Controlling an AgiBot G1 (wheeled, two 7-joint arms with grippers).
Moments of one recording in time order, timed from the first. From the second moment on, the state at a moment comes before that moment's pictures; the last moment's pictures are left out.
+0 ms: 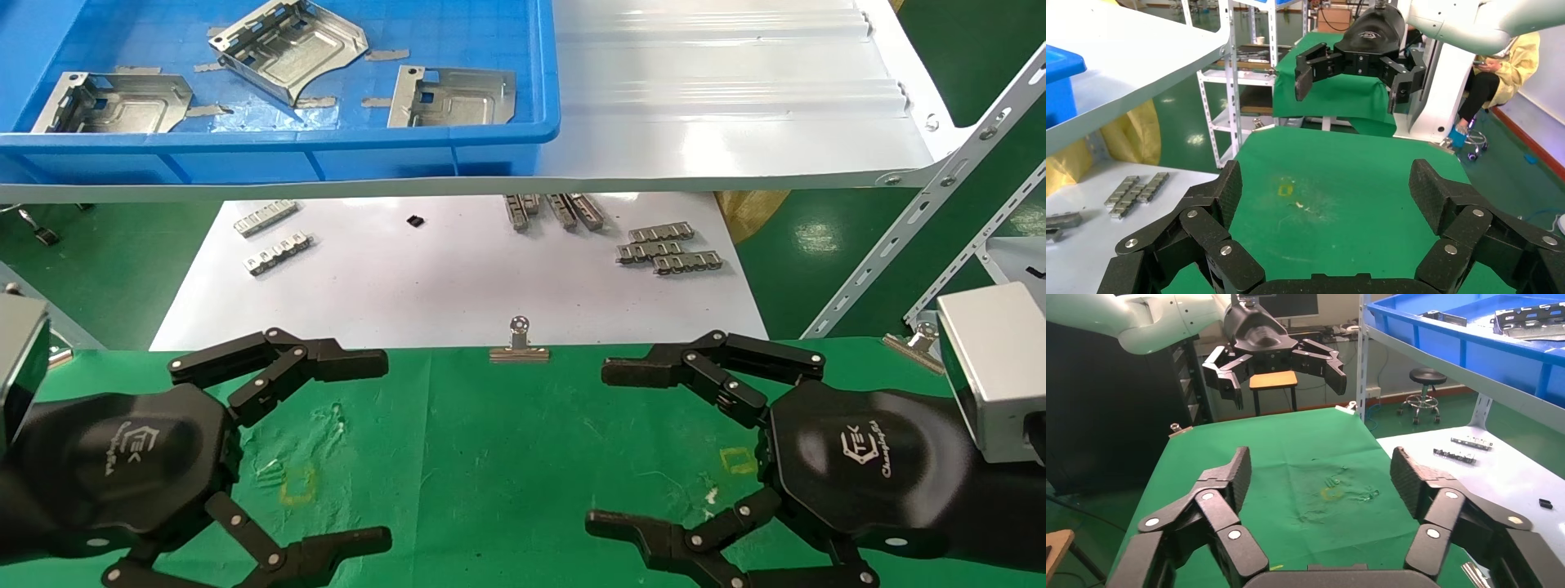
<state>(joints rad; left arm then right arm) -1.08 0.61 0.28 -1.28 0.73 1.50 -0.19 1.08 -0.60 -0.32 1.28 -0.70 -1.48 0.17</state>
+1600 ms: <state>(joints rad) -1.86 1.01 0.47 -0.51 1.25 1.03 -0.19 1.08 -0.60 -0.32 1.28 -0.70 -1.48 0.17</state>
